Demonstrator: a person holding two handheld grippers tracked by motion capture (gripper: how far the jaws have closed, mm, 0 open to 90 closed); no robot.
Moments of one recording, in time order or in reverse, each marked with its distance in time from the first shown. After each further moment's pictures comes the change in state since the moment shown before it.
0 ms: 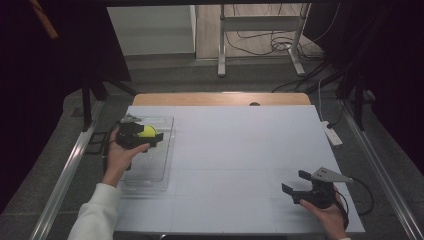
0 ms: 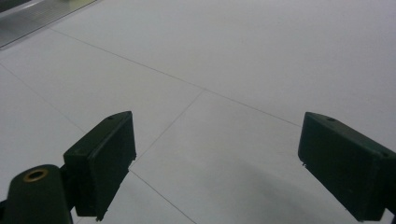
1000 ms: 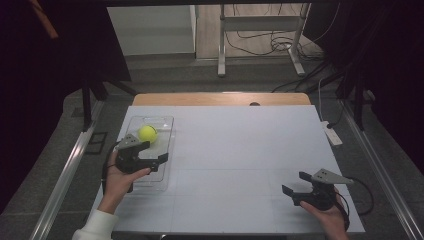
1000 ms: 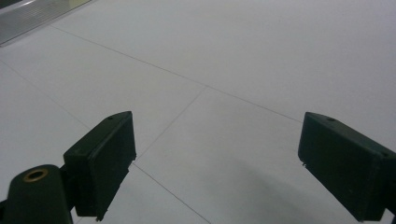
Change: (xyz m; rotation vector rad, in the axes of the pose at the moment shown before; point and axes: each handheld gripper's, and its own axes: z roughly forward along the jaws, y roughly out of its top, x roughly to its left) left arm -0.047 -0.044 -0.036 -0.087 -0.127 0.060; right arm 0.004 -0.001 -0.004 0.006 -0.008 -0.007
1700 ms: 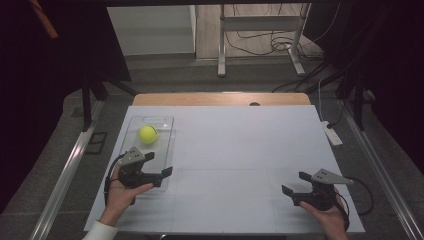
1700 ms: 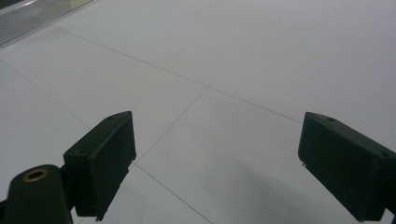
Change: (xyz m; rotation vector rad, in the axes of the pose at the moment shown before) left arm -0.024 -0.024 -0.005 -0.013 -0.043 0.050; right arm 0.001 0.001 -0.001 -0.002 0.001 -0.003
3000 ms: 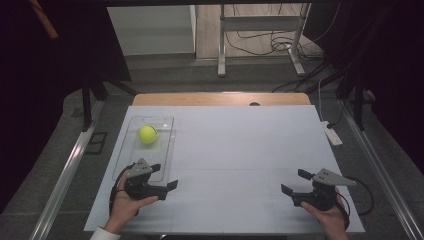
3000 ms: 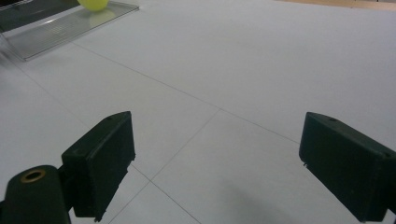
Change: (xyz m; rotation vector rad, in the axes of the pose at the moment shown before) left arm -0.017 -0.025 0.012 0.065 -0.041 0.022; right arm 0.006 0.006 -0.005 -0.066 0.031 -0.032
